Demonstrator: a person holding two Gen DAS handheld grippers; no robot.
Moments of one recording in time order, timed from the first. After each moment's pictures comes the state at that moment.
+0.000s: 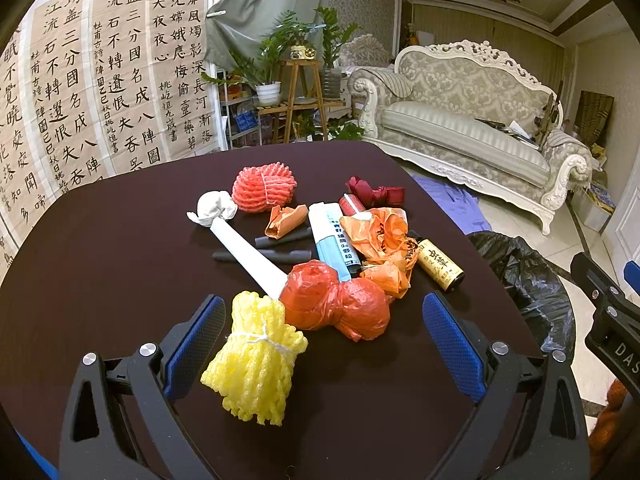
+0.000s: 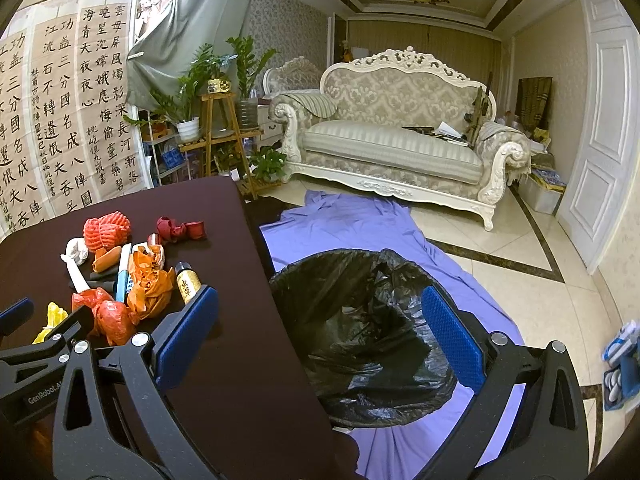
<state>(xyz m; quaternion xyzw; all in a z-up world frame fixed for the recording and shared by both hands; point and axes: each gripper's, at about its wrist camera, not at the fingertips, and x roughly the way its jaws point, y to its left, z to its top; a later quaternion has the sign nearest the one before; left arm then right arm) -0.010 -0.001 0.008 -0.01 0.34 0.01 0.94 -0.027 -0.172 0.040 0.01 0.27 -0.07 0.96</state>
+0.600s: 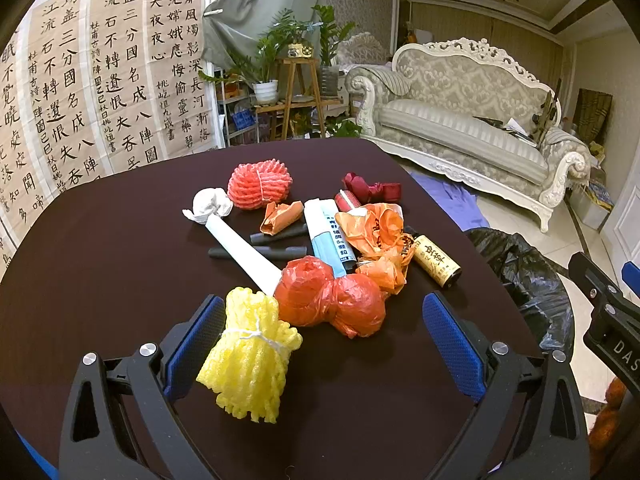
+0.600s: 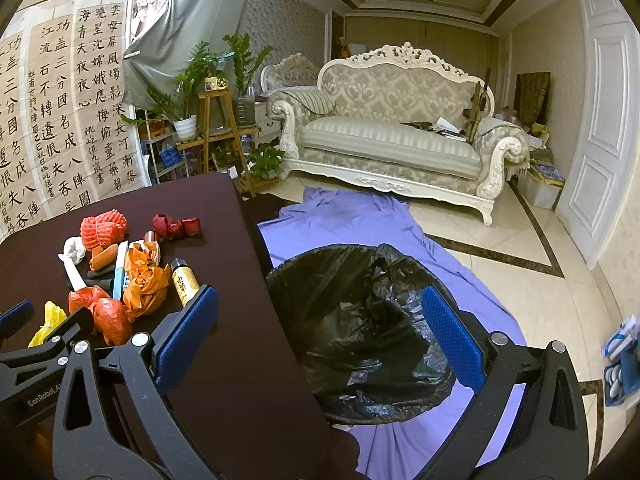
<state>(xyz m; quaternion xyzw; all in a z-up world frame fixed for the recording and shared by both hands) -0.011 -0.002 0.005 -0.01 0.34 0.01 0.94 -0.027 -0.176 0.033 0.01 0.28 -0.08 0.96</state>
